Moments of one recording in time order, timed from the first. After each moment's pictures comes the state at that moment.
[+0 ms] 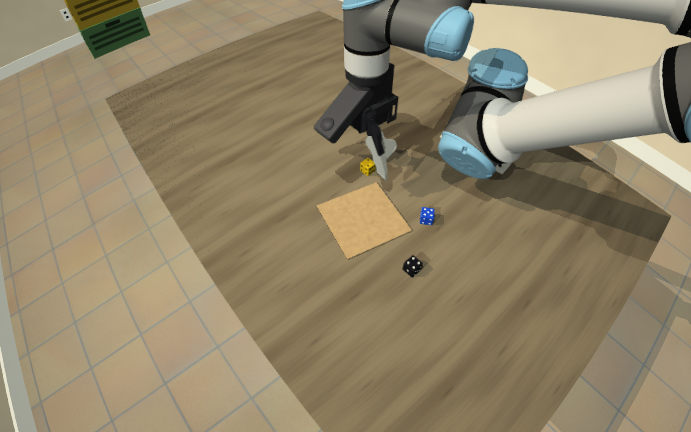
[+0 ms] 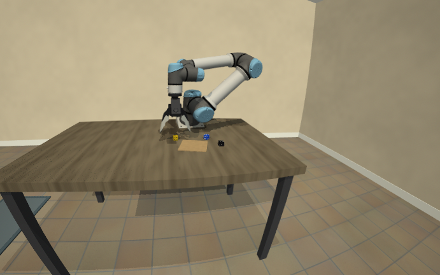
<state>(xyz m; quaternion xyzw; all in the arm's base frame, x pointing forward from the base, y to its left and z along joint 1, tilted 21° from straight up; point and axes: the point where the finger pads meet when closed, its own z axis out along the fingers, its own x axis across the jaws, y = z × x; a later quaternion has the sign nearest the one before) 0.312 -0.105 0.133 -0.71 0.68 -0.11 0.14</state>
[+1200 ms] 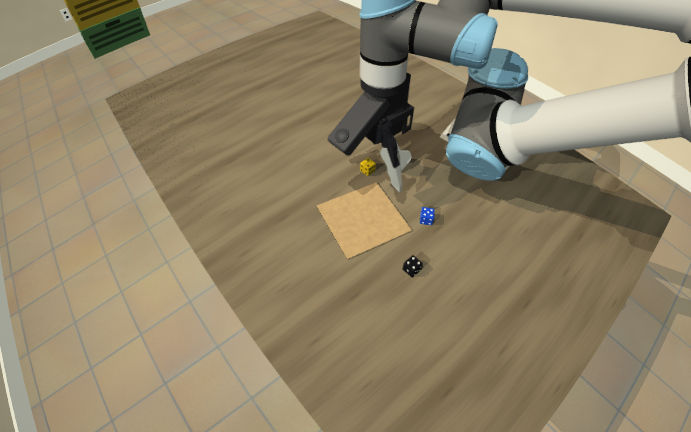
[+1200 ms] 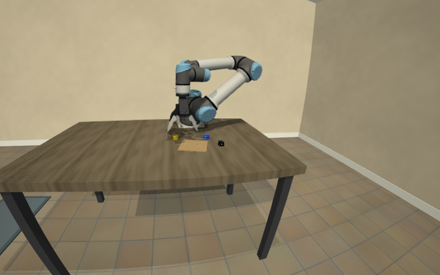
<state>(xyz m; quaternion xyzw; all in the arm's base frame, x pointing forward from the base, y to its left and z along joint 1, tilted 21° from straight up) 0.311 -0.065 0.134 -0.71 0.68 -0.11 0.14</state>
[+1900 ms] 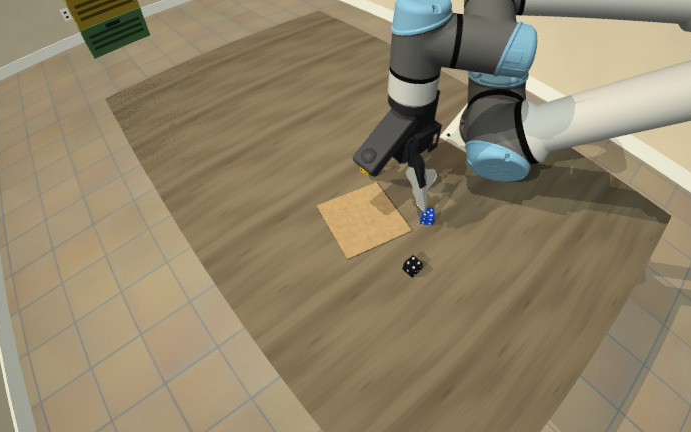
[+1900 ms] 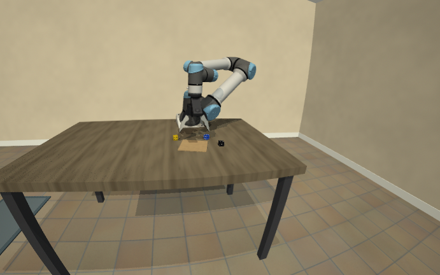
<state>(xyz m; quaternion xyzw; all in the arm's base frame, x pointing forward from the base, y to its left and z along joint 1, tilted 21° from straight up) 0.309 -0.001 0.137 -0.71 0.68 -0.11 0.15</state>
